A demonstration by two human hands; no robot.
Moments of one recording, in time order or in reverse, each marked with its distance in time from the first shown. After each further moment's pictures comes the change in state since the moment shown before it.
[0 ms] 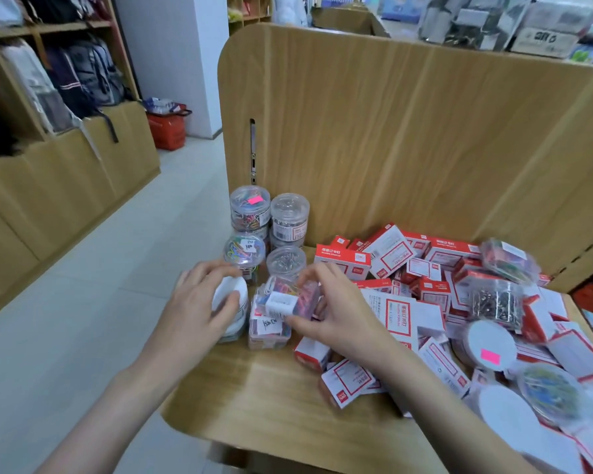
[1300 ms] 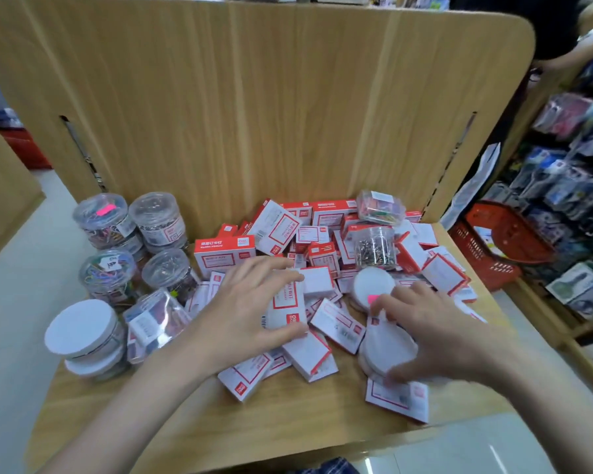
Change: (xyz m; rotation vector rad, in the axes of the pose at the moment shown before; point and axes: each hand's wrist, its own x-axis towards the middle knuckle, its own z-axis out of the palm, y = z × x) left_hand 0.036 0.116 0.099 -0.059 -0.383 0.574; right_hand -0.146 0.042 -0.141 -0.721 -0.405 0.481
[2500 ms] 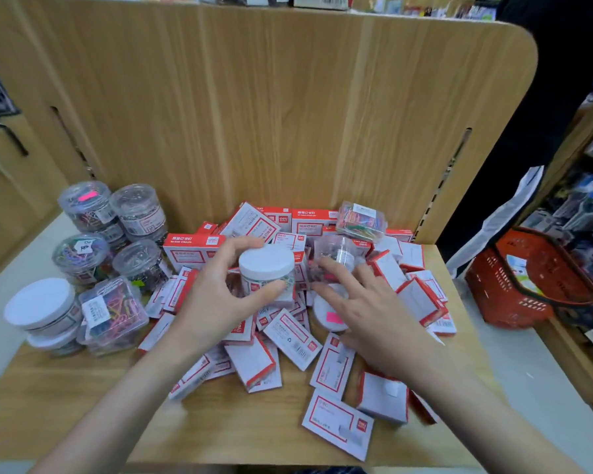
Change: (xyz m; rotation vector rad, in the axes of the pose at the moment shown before) left_hand 0.034 0.050 0.020 -0.634 0.368 -0.492; right_hand 0.055 0.040 0.035 -0.135 0.565 -0.272
